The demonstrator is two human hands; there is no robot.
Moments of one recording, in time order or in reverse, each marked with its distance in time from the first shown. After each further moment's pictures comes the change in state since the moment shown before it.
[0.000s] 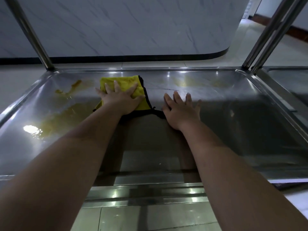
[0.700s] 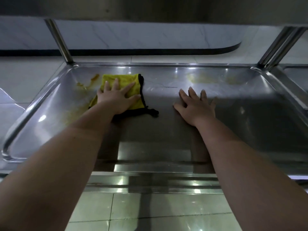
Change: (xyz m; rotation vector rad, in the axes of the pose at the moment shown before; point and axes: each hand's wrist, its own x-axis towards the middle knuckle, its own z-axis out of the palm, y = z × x) left_hand -0.016 -0.075 0.003 -0.043 -0.006 0.061; right_hand -0.004 0.000 -0.002 0.009 0.017 0.005
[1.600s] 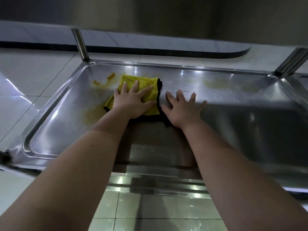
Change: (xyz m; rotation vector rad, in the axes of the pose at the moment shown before) left_hand -0.011 -0.007 0.008 -0.038 0.064 0.087; right_hand 0.006 -0.092 0.008 -0.034 -0.010 -0.082
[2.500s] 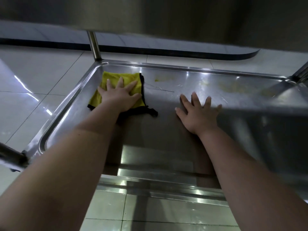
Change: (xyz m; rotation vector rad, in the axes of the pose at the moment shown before) left_hand 0.013 -0.073 -0.012 0.015 -0.047 -0.188; right_hand -0.002 0.002 0.007 -0.069 0.052 0.032
